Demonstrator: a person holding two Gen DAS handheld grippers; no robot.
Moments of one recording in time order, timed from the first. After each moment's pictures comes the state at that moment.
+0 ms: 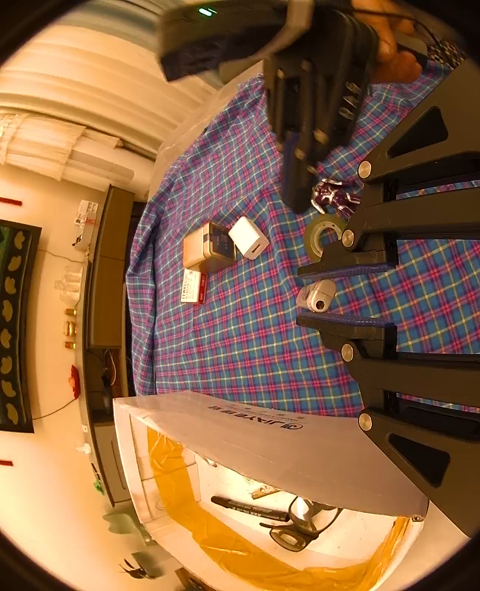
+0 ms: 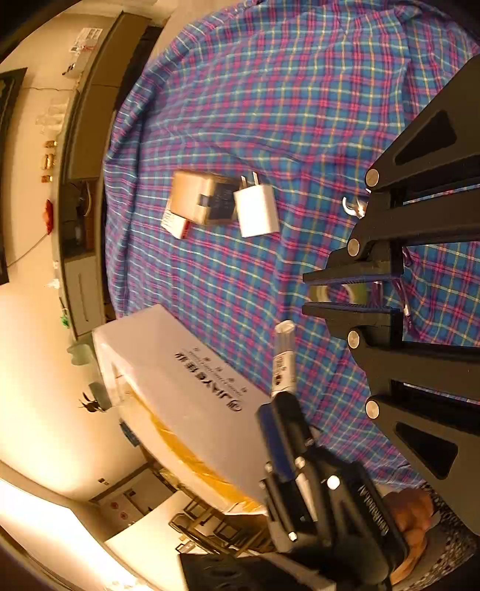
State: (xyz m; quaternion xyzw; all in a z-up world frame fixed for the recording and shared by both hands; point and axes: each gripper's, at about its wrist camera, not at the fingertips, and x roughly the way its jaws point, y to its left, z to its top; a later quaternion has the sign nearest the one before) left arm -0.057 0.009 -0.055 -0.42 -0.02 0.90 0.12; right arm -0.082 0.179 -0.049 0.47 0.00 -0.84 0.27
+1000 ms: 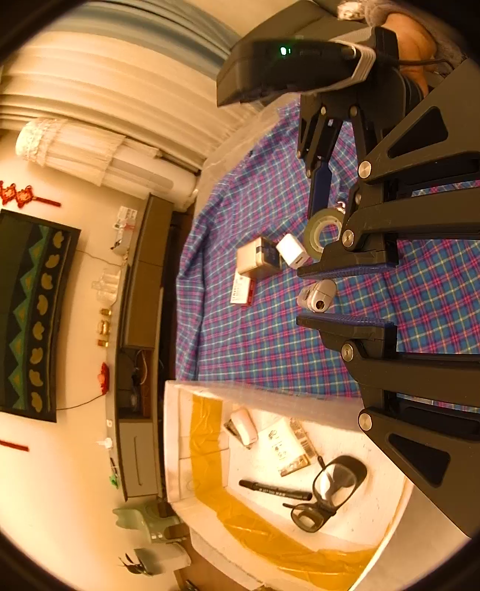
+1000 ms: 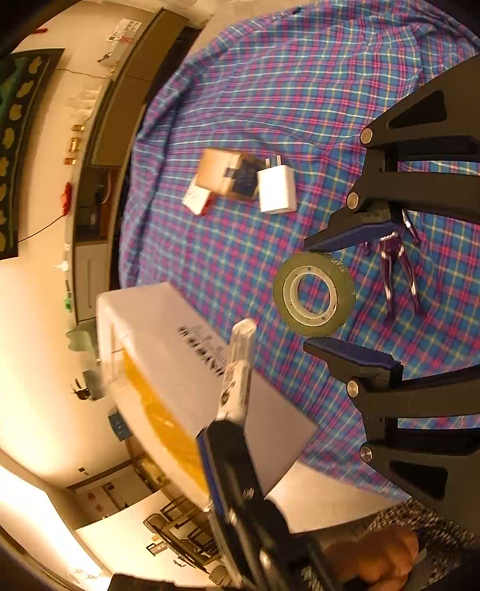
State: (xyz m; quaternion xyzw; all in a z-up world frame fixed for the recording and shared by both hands) left arm -0.036 -0.022 0.000 -0.35 -0.06 0.92 0.14; right arm -0.065 0.145 -0.027 0.43 0.05 -0.86 0.28
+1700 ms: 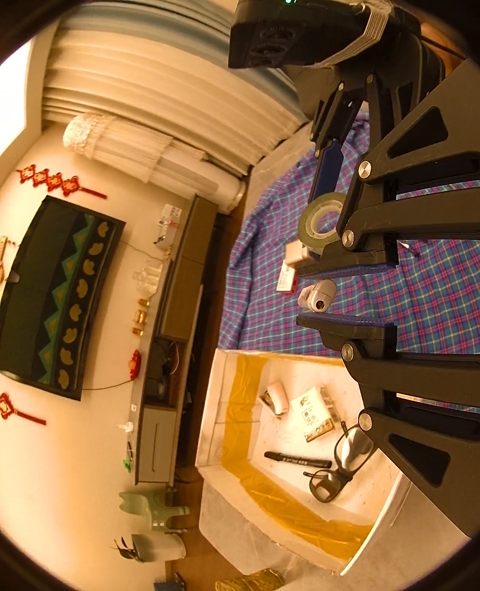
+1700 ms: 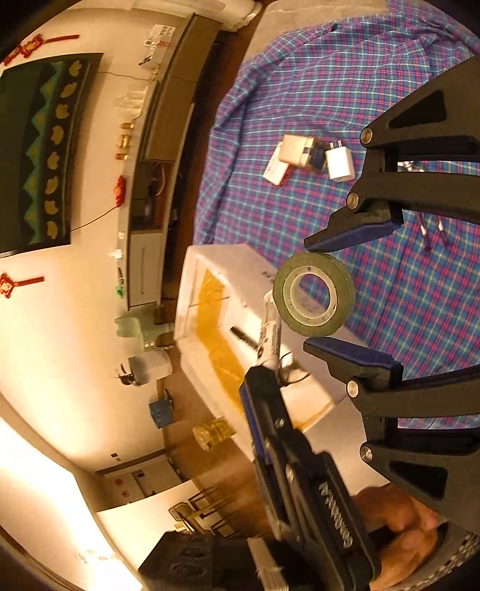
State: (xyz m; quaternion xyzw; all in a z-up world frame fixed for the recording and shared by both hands) left arm -0.014 -0.084 0.044 -0.29 -0.12 0.94 0.13; right arm -0.023 0.096 0.056 0.35 0.03 -0.89 0.29
